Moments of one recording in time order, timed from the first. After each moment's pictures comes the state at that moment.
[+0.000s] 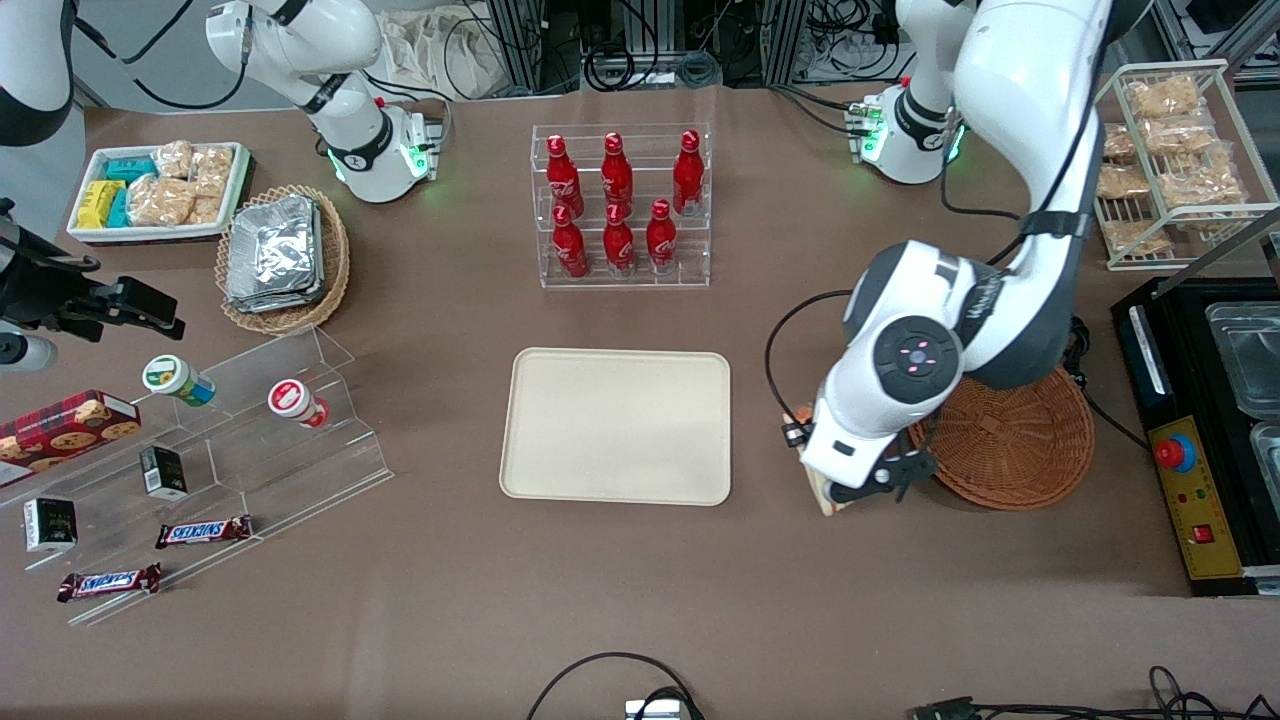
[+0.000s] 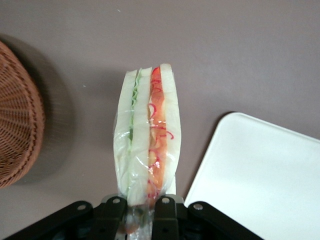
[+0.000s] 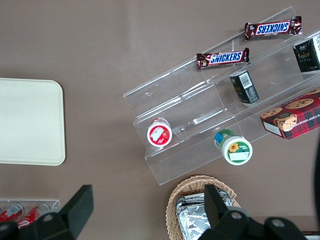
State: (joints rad) arm -0.35 0.56 -0.12 -1.37 0.04 1.84 -0.73
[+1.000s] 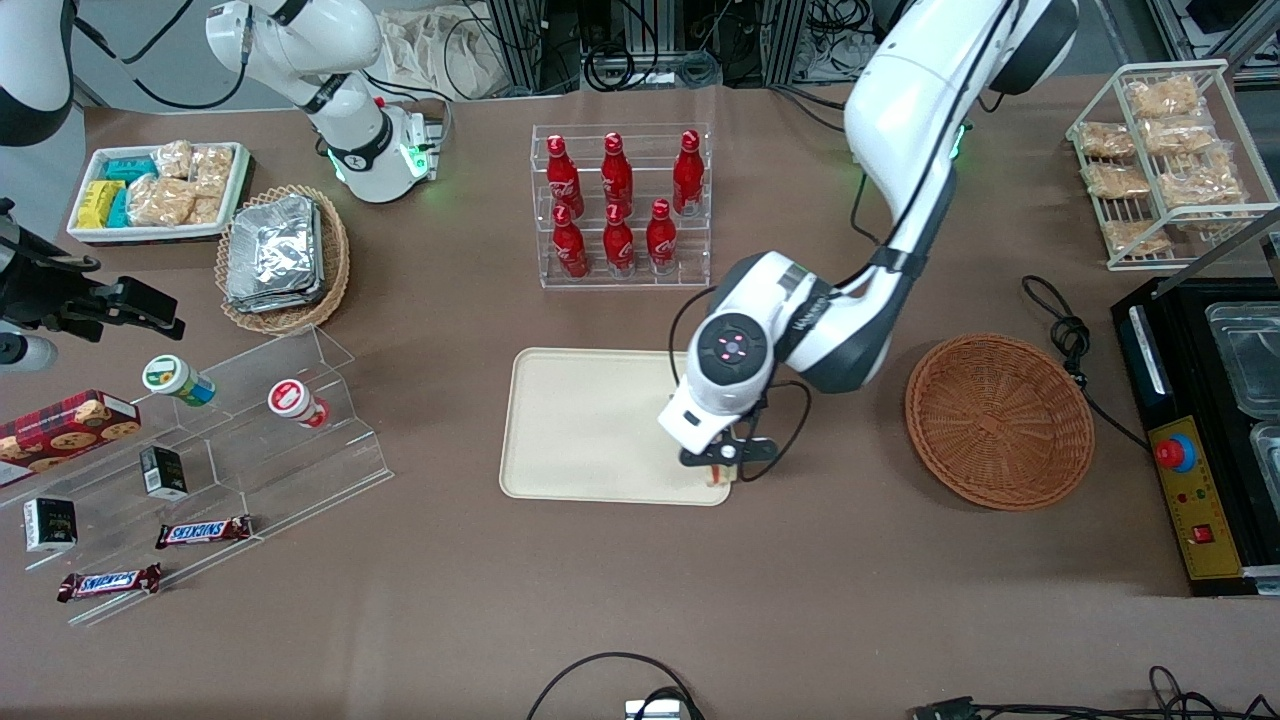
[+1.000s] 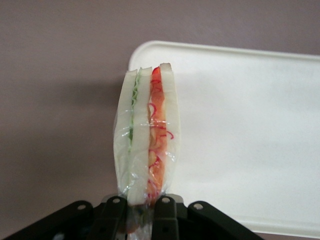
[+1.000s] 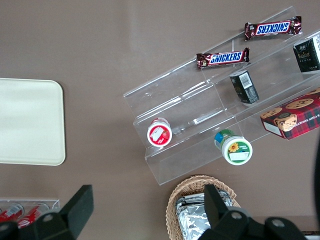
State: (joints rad) arm -0.55 0.73 -0.14 -1.33 0.04 1.95 -0.69
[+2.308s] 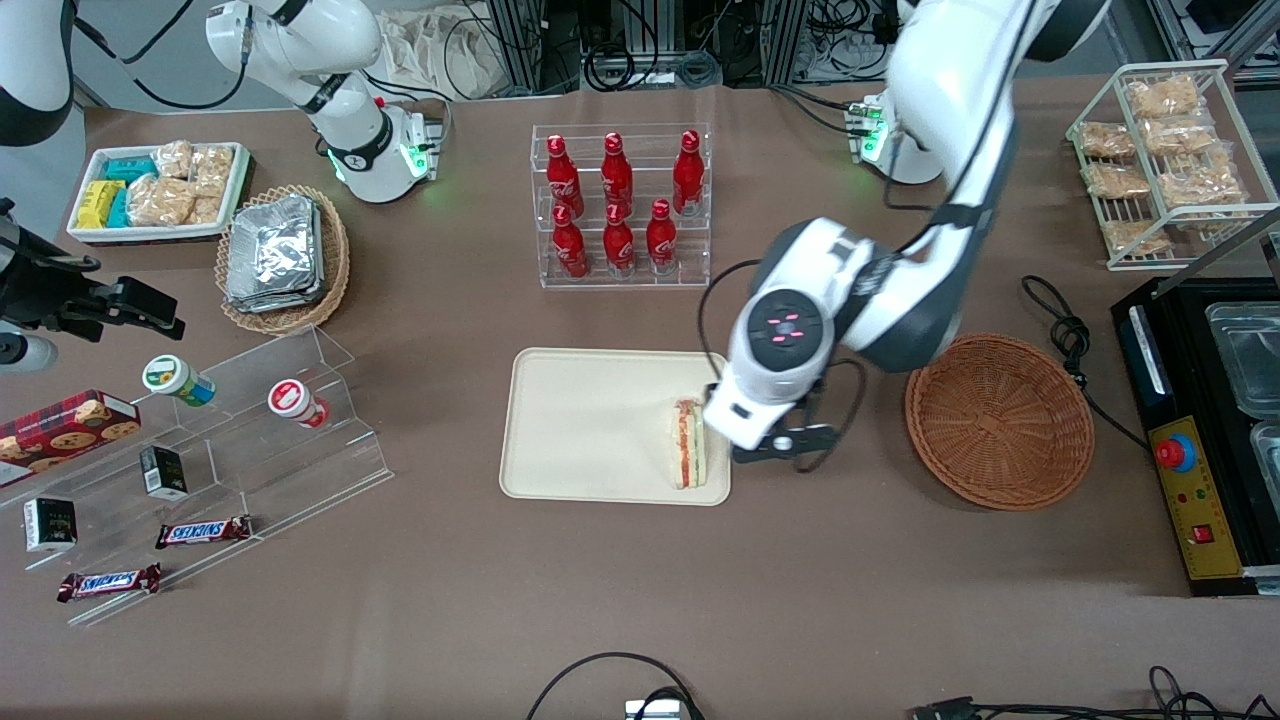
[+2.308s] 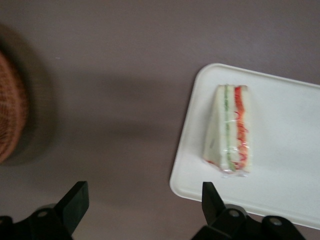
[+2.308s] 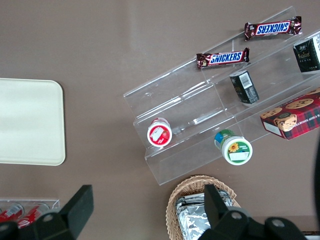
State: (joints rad) arm -0.45 0.55 -0.11 -1.35 0.05 1.73 -0.73
